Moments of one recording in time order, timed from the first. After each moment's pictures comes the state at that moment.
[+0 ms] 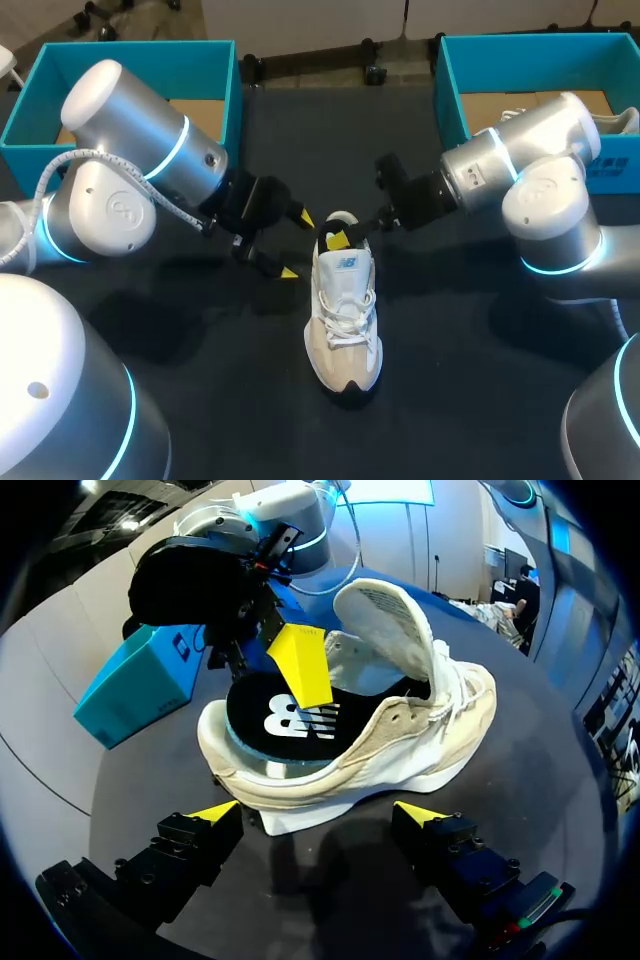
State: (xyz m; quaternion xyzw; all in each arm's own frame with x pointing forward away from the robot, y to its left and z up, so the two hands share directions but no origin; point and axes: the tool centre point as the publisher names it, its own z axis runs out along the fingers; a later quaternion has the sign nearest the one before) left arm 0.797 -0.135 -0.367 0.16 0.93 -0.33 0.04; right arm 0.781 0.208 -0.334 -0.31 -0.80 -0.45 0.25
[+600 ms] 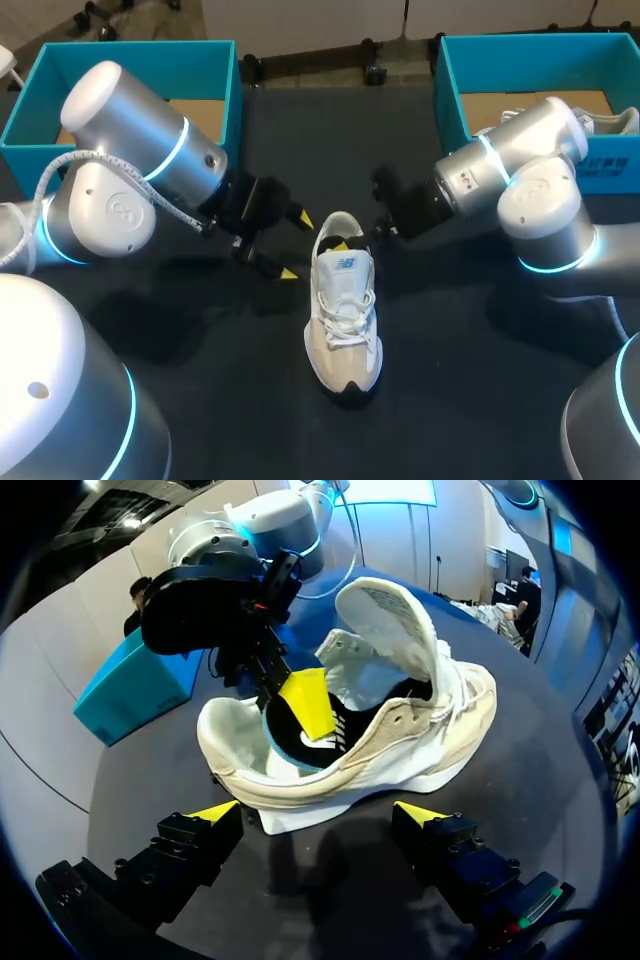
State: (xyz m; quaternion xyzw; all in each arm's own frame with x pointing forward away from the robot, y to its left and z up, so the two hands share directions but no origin) left arm 0.796 -0.134 -0.368 0.16 0.93 -0.33 0.04; right arm 0.772 0.207 -0.359 -0.32 -0.79 -0.42 0.30
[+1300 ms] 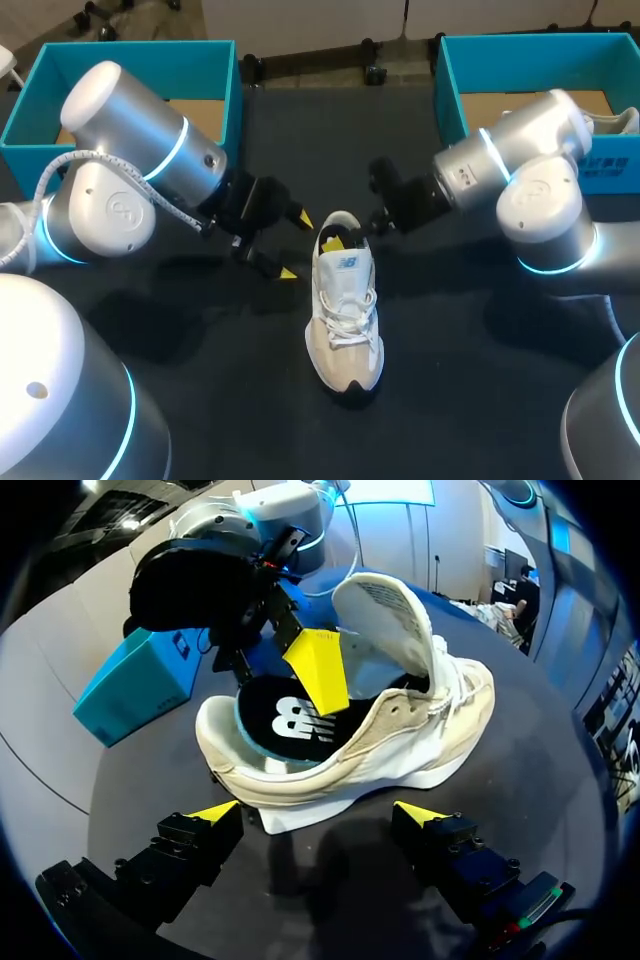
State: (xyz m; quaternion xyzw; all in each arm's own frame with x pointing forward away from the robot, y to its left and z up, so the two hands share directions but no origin) left arm 0.798 -0.133 -0.369 0.16 0.93 -0.33 0.04; right arm 0.776 0.212 -0.341 -0.31 -0.81 -0.43 0.26
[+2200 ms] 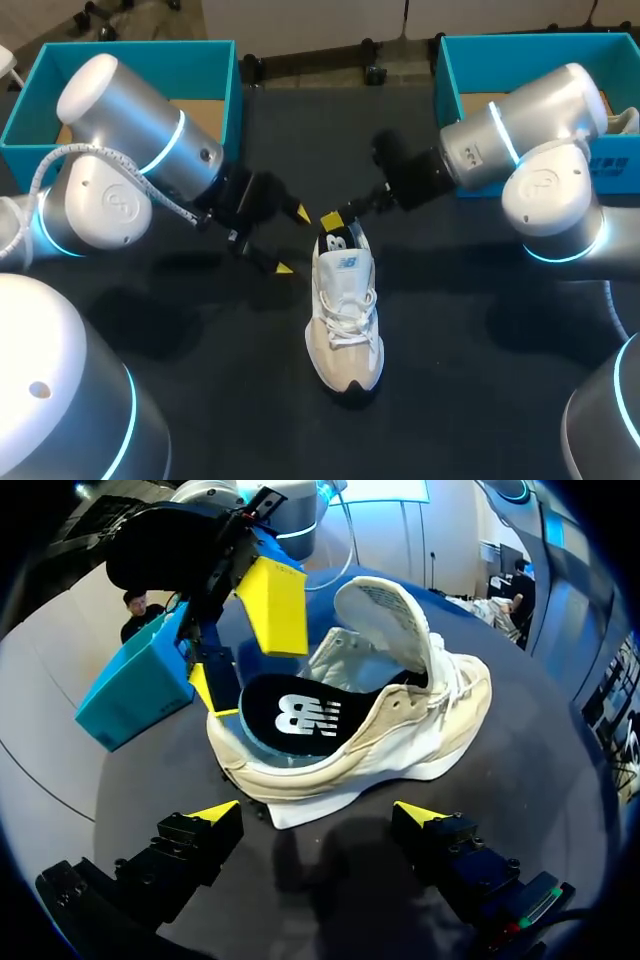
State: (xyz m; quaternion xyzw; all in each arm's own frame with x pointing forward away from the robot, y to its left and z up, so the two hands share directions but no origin) left arm 0.805 -0.128 -0.363 0.18 0.93 -0.33 0.04; right arm 0.804 0.209 -0.302 -0.30 -0.82 -0.45 0.18
